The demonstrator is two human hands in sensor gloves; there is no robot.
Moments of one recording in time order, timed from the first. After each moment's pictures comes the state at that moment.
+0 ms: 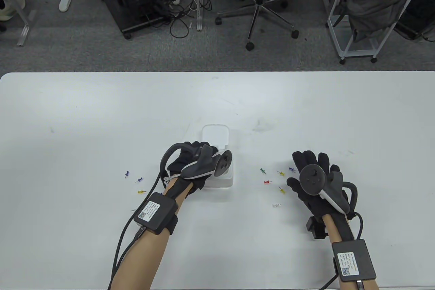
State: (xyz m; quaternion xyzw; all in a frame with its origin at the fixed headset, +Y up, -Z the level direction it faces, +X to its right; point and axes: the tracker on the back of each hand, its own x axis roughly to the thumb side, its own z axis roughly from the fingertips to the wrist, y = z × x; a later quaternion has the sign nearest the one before) left_hand -0.073 -0.674 -0.332 -0.01 -0.21 -0.16 0.97; right_hand 0.218 -0.721 -0.273 -0.03 0.03 1.00 0.08
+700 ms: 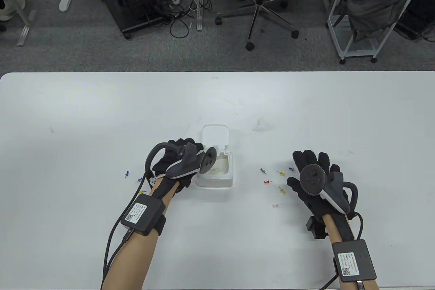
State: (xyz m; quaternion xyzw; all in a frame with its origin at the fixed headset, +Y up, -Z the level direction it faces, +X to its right) left_hand -0.126 -0.669 -0.335 0.00 -0.16 -0.16 0.97; right_hand 0.219 -0.720 -0.273 -0.03 0.03 1.00 0.08
